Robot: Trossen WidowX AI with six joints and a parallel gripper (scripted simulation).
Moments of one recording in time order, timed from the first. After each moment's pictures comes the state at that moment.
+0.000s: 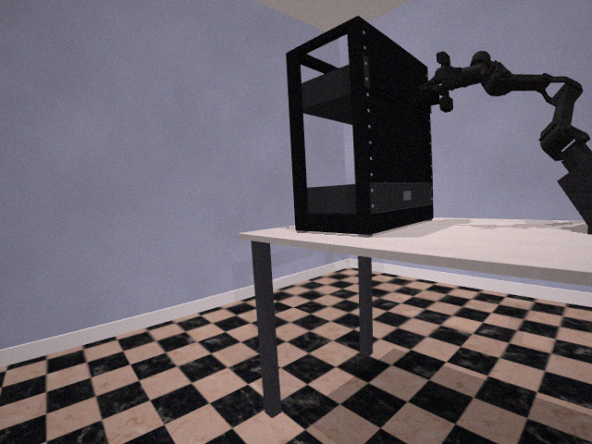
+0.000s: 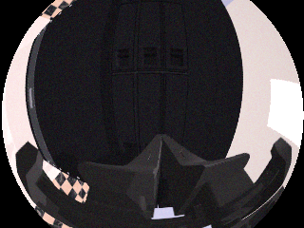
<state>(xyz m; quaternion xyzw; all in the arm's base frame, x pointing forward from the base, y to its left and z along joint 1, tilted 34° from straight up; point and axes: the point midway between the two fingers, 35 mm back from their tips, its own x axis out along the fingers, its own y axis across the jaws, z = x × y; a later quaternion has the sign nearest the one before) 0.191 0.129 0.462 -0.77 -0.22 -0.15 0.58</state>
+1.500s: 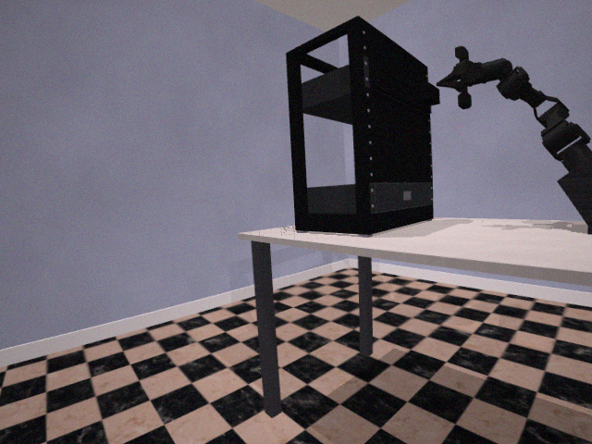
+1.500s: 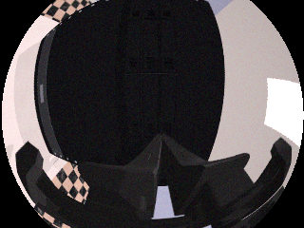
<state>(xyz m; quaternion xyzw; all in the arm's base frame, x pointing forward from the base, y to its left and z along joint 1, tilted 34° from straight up) 0.142 0.117 0.434 -0.77 -0.22 -0.15 0.58</state>
